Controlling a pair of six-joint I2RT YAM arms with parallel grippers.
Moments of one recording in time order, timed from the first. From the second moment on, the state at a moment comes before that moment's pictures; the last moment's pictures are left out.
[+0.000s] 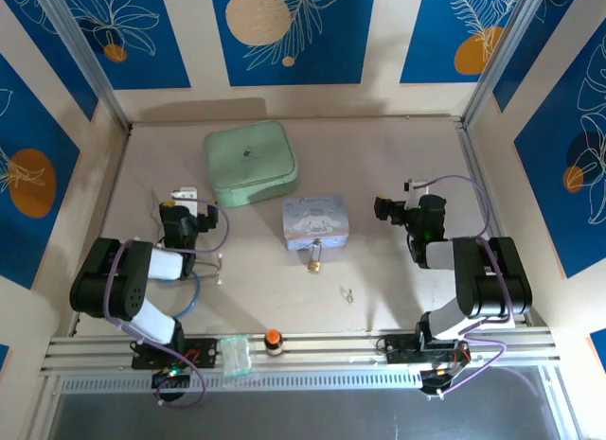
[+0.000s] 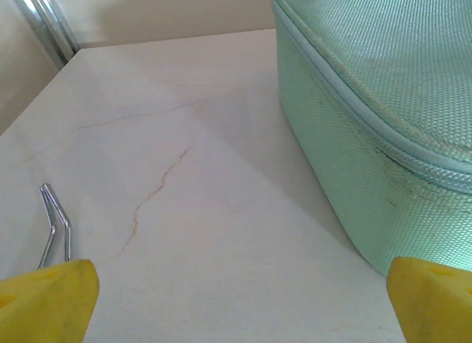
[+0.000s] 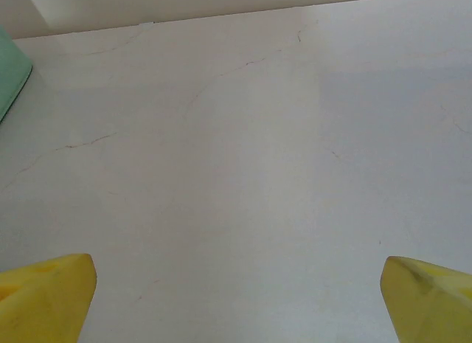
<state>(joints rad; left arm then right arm) -0.11 1.56 0.35 0.87 -0.25 0.03 0.01 1.52 0.40 0.71 -0.16 0.09</state>
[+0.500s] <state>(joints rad) -0.11 1.56 0.35 0.87 -0.25 0.03 0.01 1.52 0.40 0.71 -0.16 0.09</state>
